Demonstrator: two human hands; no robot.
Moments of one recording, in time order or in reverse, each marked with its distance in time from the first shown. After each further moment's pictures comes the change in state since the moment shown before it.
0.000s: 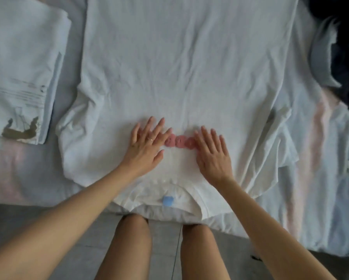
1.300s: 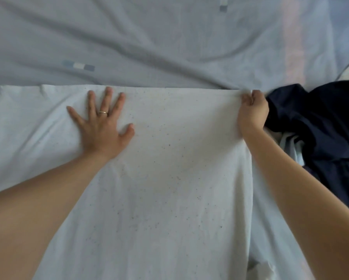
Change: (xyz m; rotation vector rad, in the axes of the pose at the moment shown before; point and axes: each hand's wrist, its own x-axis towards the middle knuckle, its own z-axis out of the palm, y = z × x) left_hand 0.415 -0.114 -0.076 0.068 0.200 -0.364; right_hand 0.387 0.253 -0.183 0.607 0.623 0.832
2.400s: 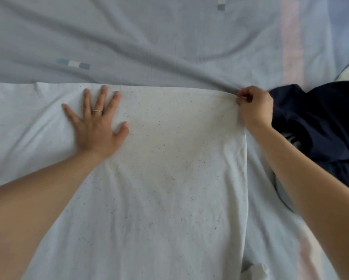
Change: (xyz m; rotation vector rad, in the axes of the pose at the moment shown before) left_hand 0.001 0.000 0.002 0.004 0.011 -0.009; right_hand 0.018 0.004 -0.014 -0.195 -0.080 -0.252
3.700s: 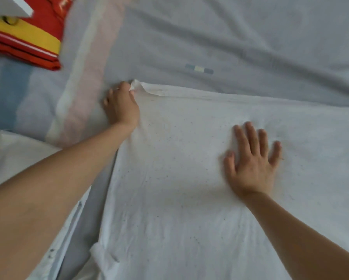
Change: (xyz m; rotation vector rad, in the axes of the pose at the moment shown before) left_hand 0.032 -0.209 -0.024 -0.160 0.214 -0.529; right_hand -0.206 -0.123 0.147 -0.354 -0.222 -0.411
